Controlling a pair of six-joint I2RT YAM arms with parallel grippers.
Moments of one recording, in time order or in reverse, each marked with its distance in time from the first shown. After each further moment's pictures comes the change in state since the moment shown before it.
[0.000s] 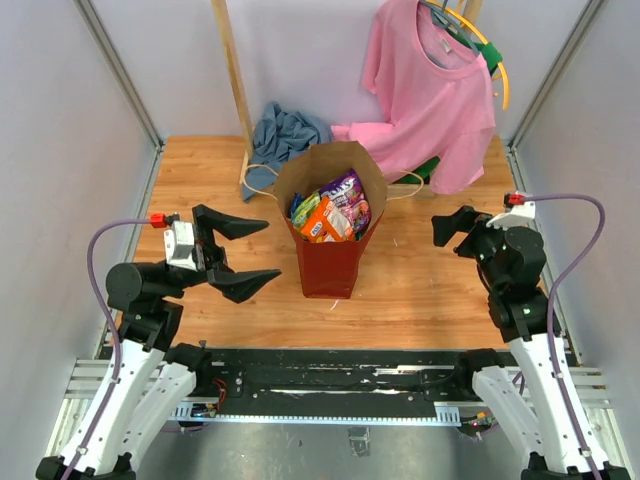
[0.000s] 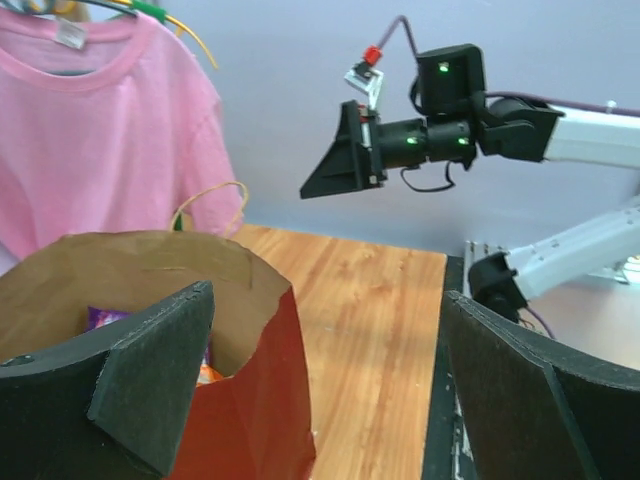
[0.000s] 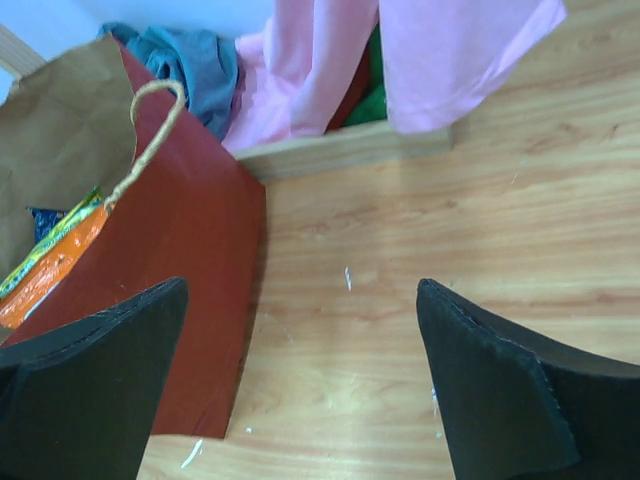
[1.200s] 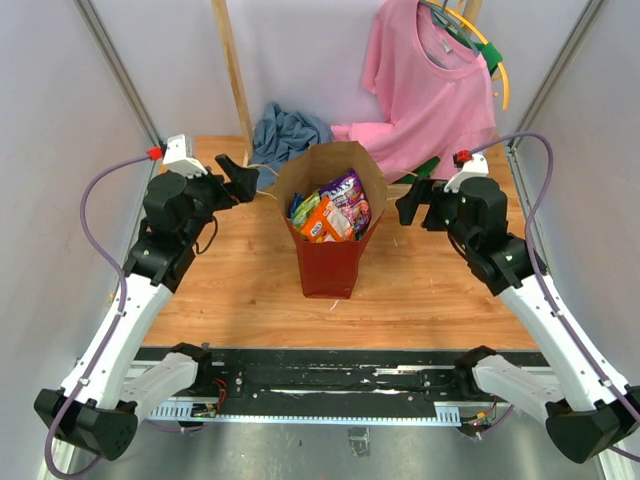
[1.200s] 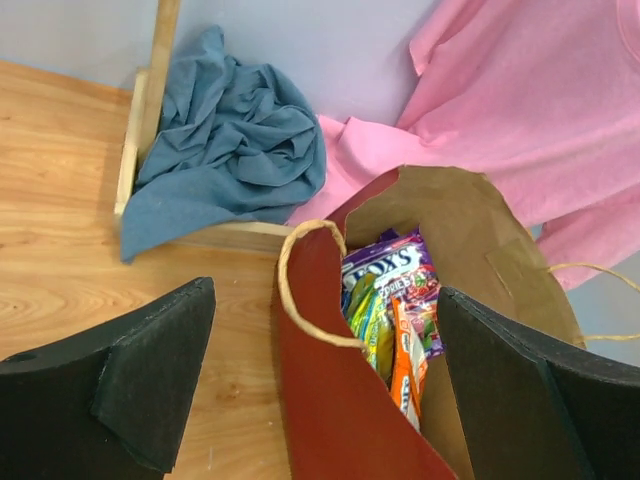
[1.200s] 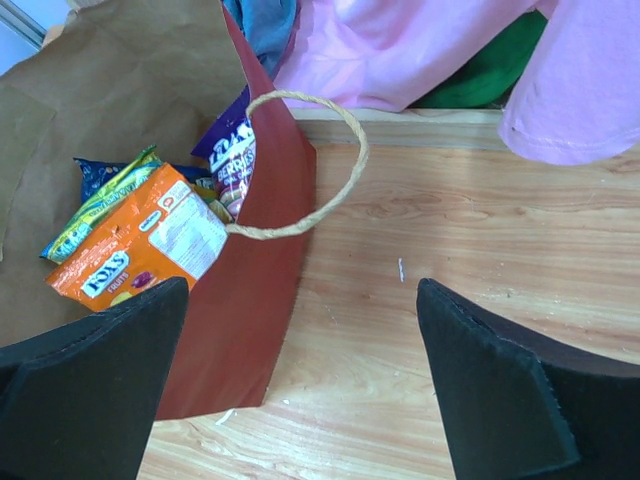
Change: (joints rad) left arm -0.013 0.418 0.405 -0.607 -0.954 -0.057; right arm 0.297 0.348 0.356 -0.193 0.151 -0.023
